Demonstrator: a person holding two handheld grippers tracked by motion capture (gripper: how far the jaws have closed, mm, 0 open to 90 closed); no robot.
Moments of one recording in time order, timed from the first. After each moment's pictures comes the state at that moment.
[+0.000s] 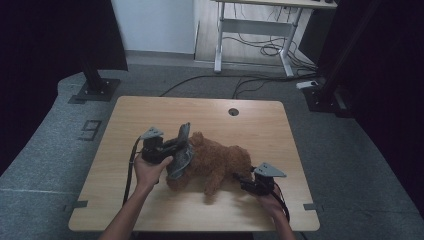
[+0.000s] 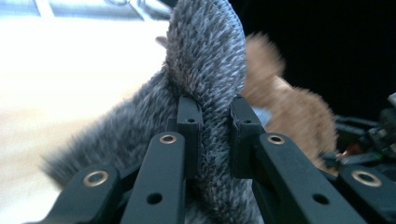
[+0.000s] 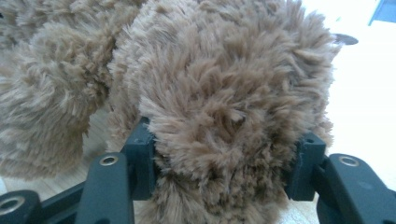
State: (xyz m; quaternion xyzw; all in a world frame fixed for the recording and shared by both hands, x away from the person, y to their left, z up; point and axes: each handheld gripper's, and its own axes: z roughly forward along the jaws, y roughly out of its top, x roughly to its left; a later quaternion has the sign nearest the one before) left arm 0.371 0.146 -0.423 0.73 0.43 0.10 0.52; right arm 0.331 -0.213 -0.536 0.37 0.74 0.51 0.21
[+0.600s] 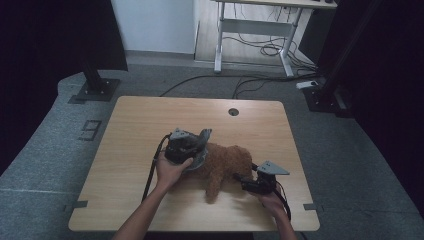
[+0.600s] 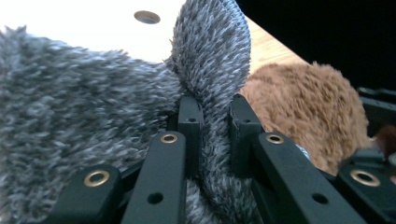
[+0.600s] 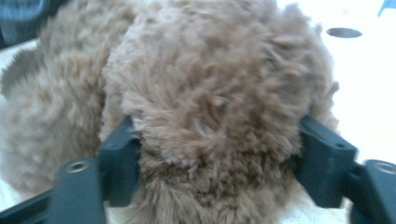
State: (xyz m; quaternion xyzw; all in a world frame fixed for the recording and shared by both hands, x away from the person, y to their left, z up) left arm 0.384 0.100 -0.458 0.77 0.42 0.09 0.48; right arm 0.334 -0.220 -0.532 0.39 0.74 0.52 0.18
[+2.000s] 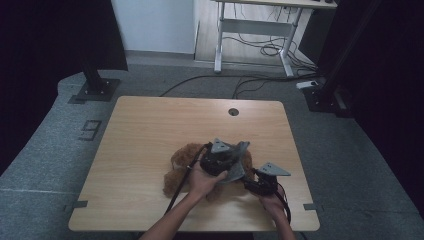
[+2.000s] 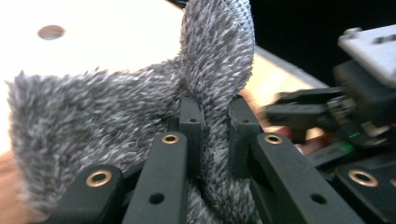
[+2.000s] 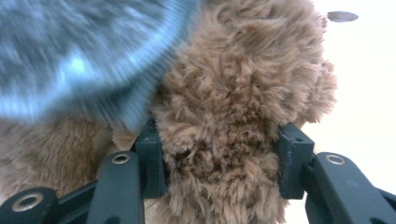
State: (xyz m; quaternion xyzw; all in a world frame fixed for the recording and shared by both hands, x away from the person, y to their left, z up) left arm 0.357 0.003 -0.446 0.81 0.34 0.11 0.46; right arm 0.329 -0.223 -0.533 0.40 0.74 0.51 0.18
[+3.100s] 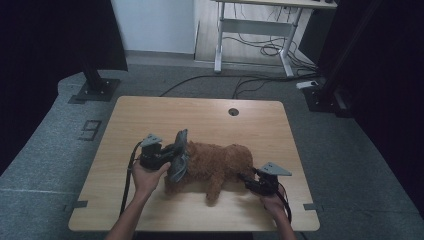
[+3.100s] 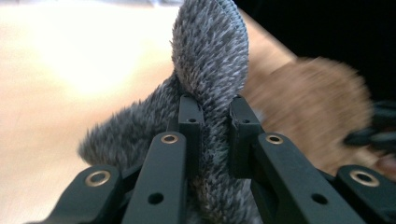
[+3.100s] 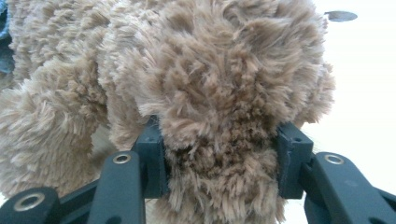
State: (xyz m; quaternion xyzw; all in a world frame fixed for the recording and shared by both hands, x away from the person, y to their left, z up) left arm 0.358 0.149 -0.434 0.73 0.44 0.12 0.51; right arm 0.330 -0.226 -0.535 0.41 0.73 0.51 0.18
